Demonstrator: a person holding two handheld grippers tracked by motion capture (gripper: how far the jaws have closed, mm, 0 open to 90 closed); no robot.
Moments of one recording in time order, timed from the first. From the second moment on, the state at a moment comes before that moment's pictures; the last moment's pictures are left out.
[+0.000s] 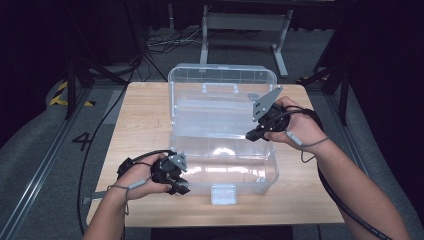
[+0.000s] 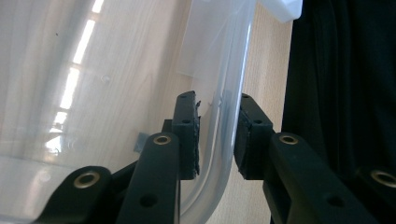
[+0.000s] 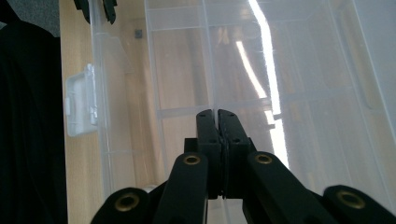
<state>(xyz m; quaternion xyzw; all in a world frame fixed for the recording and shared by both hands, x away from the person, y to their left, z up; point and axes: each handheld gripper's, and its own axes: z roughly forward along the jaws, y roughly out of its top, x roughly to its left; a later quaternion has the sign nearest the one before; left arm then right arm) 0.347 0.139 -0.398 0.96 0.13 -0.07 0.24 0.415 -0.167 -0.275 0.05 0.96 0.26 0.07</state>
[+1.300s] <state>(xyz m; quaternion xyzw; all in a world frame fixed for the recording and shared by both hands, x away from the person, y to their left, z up) 0.346 0.137 -0.401 0.97 0.13 -0.06 0.22 0.392 -0.167 -0.287 0.03 0.97 0.25 0.05</state>
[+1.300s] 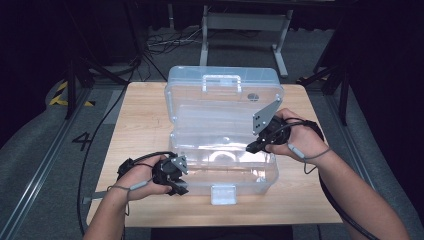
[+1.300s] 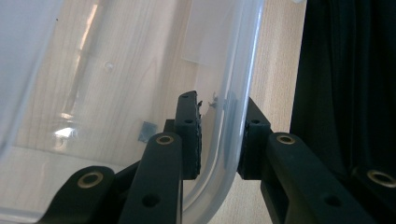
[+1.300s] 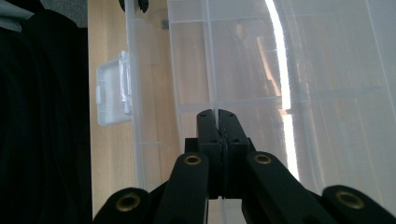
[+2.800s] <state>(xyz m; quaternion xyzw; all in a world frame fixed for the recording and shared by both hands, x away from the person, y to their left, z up) 0.337 0.177 -0.309 0.86 0.24 0.02 0.46 0.381 -0.169 -0.296 0.04 0.96 0.26 0.05</state>
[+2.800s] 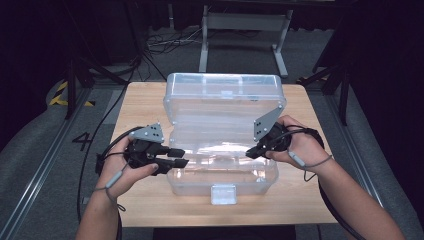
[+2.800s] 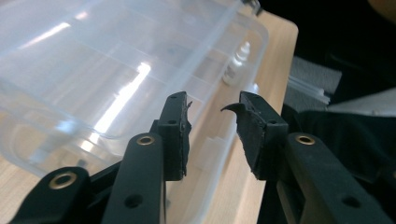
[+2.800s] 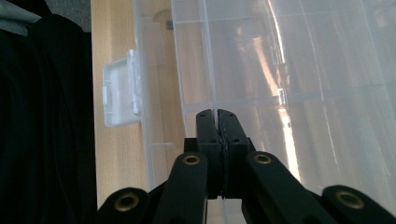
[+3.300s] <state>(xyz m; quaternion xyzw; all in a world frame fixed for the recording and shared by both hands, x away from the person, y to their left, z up) 0.344 0.191 -0.296 0.80 0.28 0.08 0.53 0.375 -0.171 -0.299 0.04 0.96 0.27 0.06</state>
